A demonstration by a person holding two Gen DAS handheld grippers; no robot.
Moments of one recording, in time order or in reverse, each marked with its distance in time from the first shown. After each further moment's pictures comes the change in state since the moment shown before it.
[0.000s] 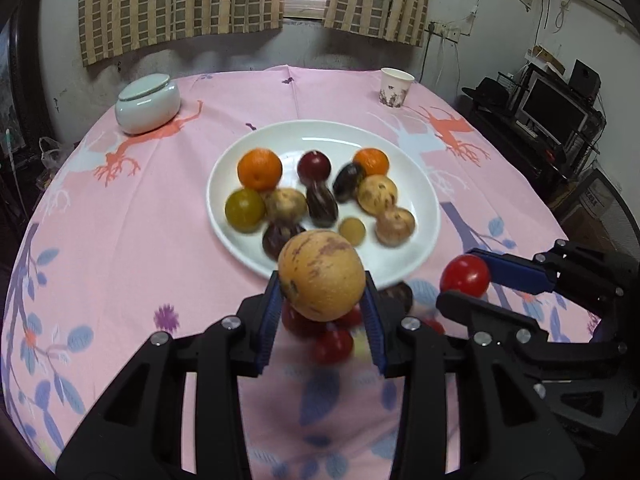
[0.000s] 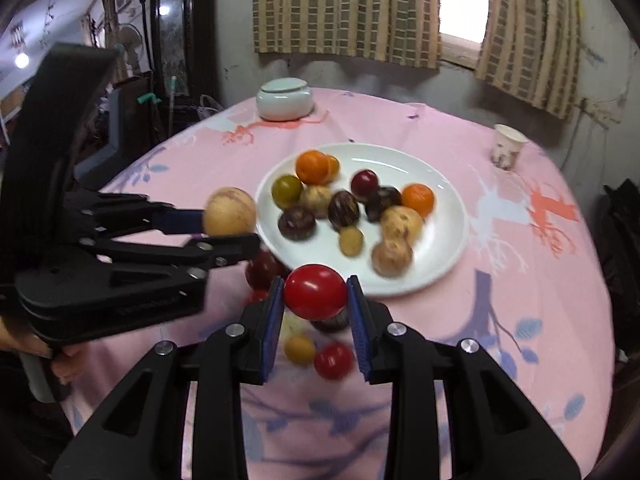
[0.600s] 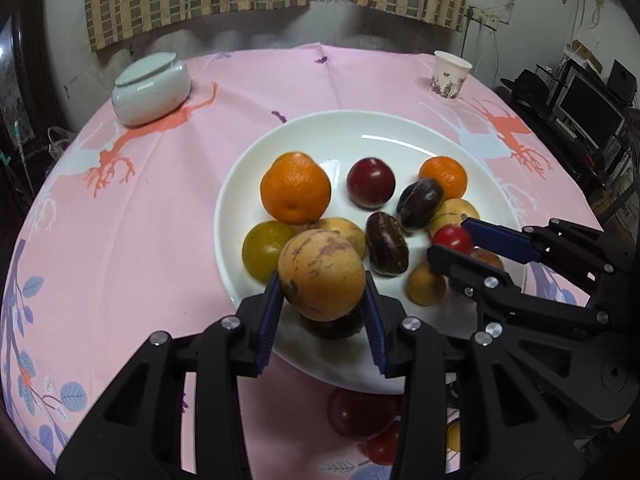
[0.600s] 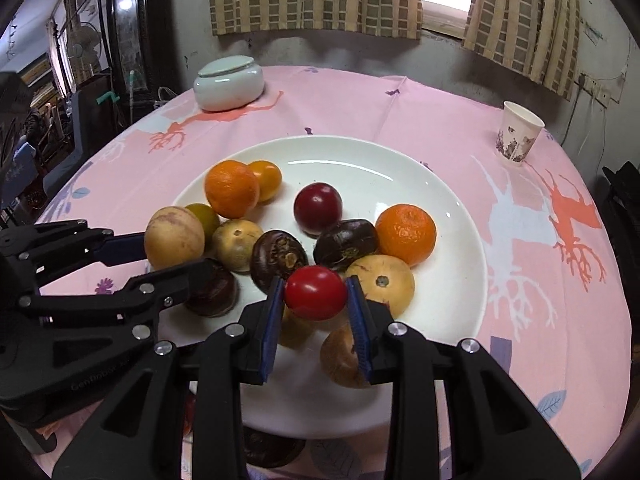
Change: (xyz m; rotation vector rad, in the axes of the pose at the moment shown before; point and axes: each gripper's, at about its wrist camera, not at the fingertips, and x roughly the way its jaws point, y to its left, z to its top) left arm 0.081 0.027 0.034 -0.049 0.084 0.081; right arm 0.106 -0.042 0.037 0.064 0.110 -0.119
